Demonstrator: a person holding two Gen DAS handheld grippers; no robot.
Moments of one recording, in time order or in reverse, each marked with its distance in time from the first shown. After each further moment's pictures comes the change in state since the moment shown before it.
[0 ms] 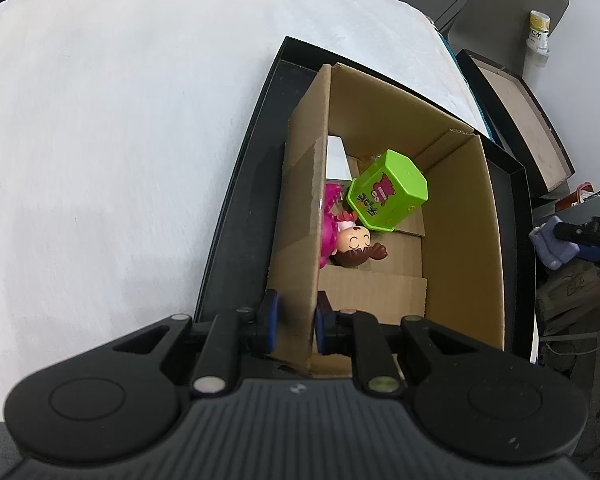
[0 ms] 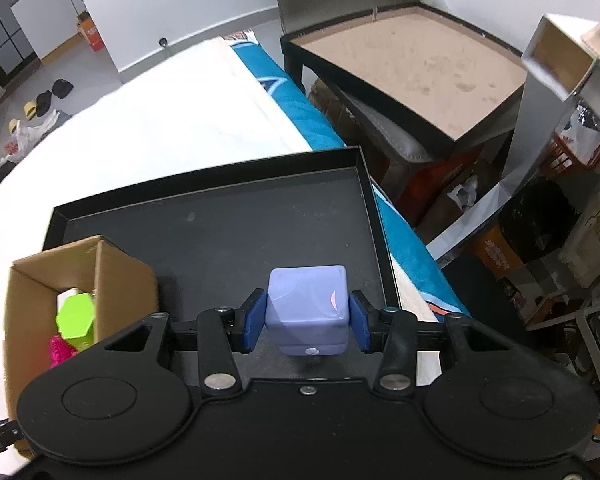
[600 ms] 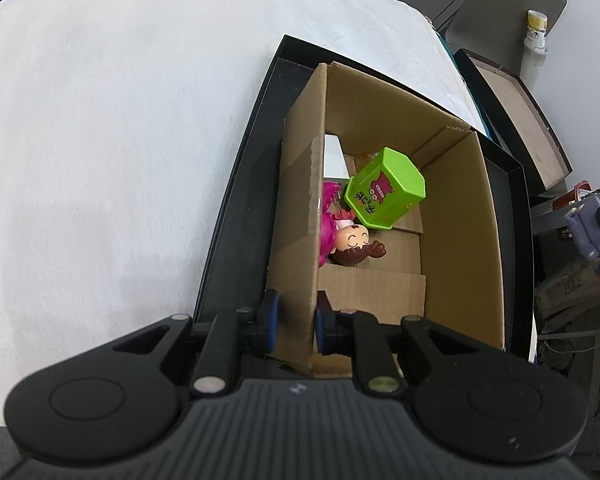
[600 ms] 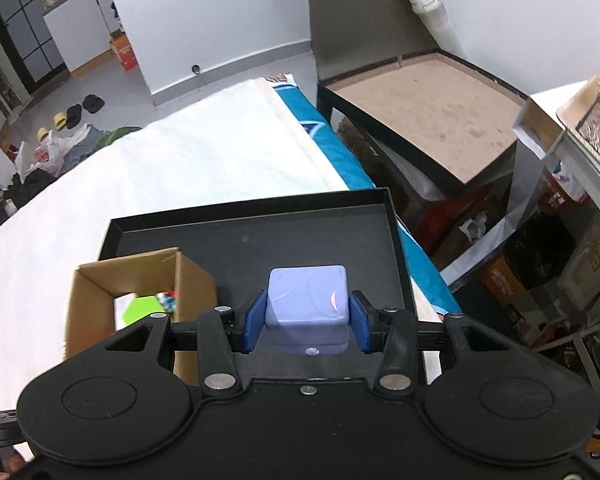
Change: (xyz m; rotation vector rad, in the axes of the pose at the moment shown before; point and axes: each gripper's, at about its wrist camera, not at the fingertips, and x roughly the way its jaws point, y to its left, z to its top) left arm 0.000 0.000 -0.001 0.008 -0.001 -0.007; right arm -0.064 0.029 -0.003 -0.047 -0.094 0.048
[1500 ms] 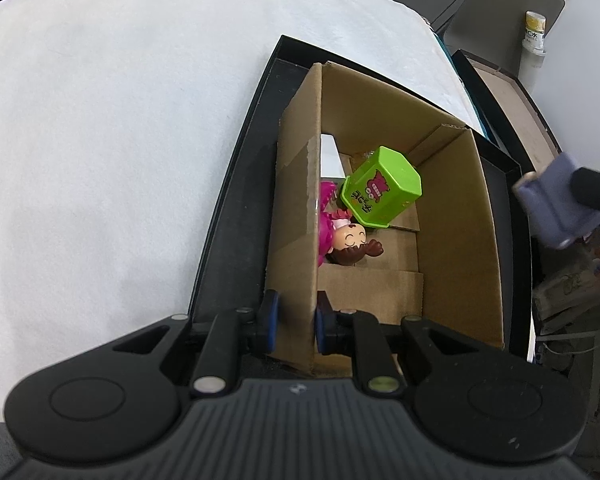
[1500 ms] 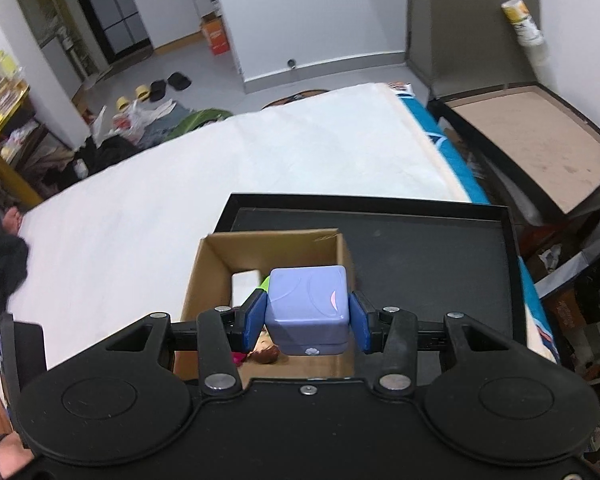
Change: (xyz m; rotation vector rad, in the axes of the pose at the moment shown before) left arm -0.002 0.002 -0.001 -0.002 -0.004 -0.011; right arm -0.016 0.099 -0.017 -0.163 -0.006 0.180
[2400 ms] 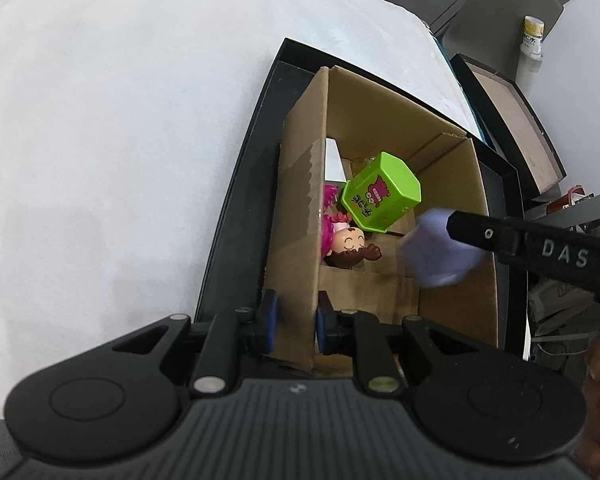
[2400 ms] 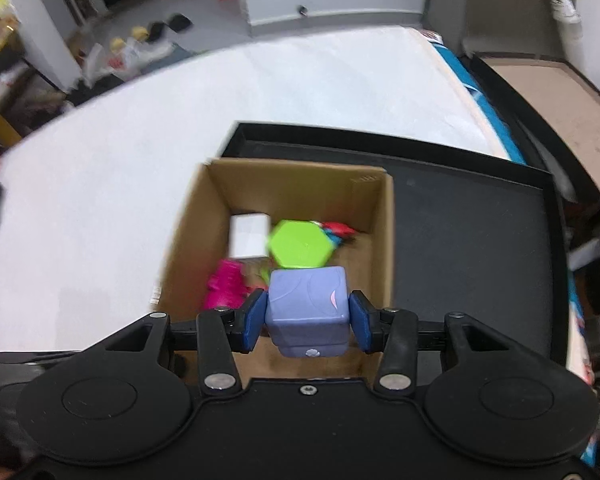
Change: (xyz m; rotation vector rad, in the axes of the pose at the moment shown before) left arm -0.005 0.006 0.000 -0.003 -0.001 -0.016; right arm 0.061 0.037 -0.023 -0.058 0.140 -0.072
